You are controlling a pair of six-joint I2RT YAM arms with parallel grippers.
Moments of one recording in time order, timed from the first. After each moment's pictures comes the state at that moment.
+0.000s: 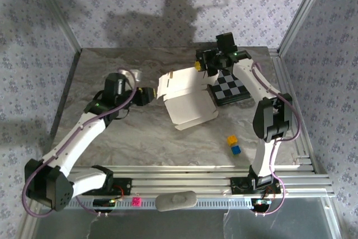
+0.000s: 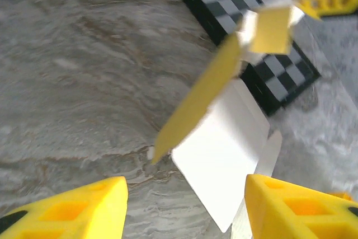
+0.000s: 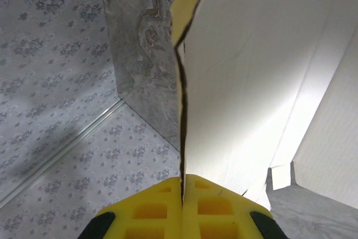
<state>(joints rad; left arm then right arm) -0.43 1.16 0.95 -0.37 0.22 -0.33 0.31 1.92 1.76 -0.65 -0.51 1.60</state>
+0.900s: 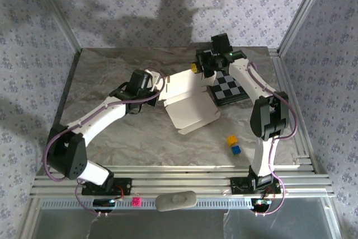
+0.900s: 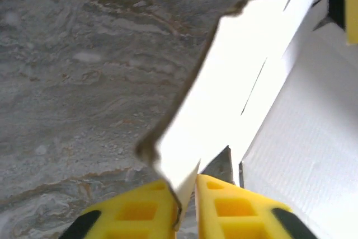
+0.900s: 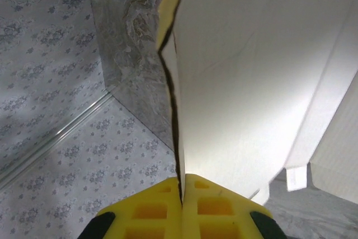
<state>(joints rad) -0.53 1.47 1.08 -0.40 -0.04 -0.14 0.34 1.94 1.78 -0.66 -0.51 1.59</state>
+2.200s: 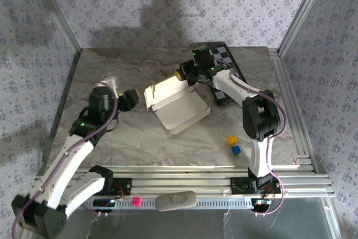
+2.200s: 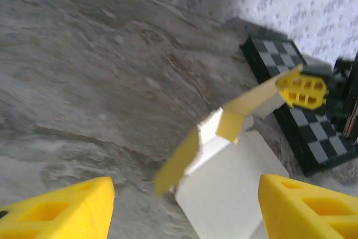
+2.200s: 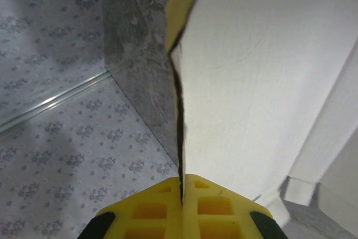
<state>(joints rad) -0.31 0.84 0.78 -0.42 0.00 -0.53 0.49 2.00 1.62 -0.29 -0.43 1.56</state>
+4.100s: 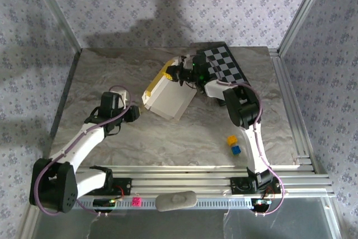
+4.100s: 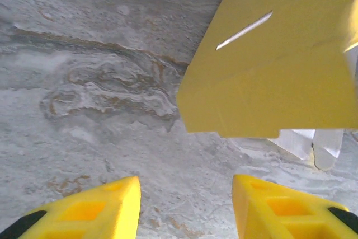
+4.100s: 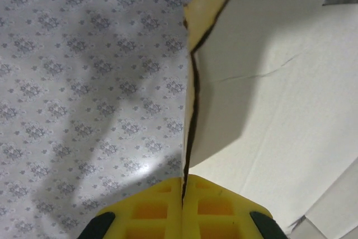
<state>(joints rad) -0.24 1.12 0.62 -0.30 0.15 -0.34 0.46 2.30 1.55 0.62 -0.83 1.40</state>
